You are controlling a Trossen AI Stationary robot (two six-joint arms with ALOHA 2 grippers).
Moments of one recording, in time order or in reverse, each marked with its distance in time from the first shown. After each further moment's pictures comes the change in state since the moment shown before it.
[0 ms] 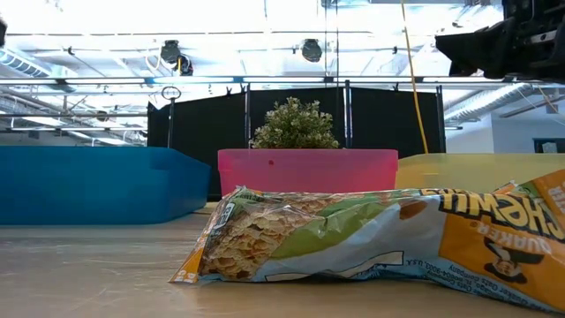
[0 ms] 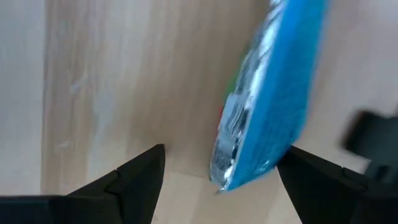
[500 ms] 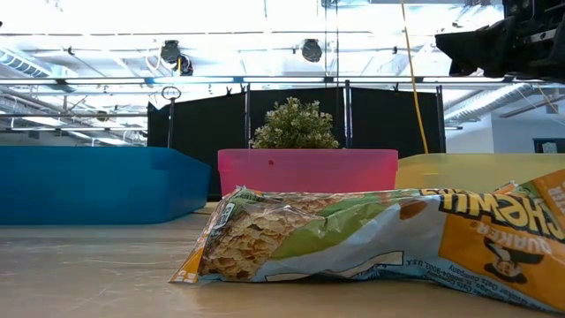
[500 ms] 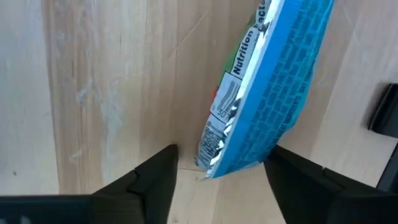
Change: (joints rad) left arm 0.006 -0.004 -0.033 0.048 -0.025 0.131; right arm 0.000 0.000 0.000 0.008 0.000 0.000
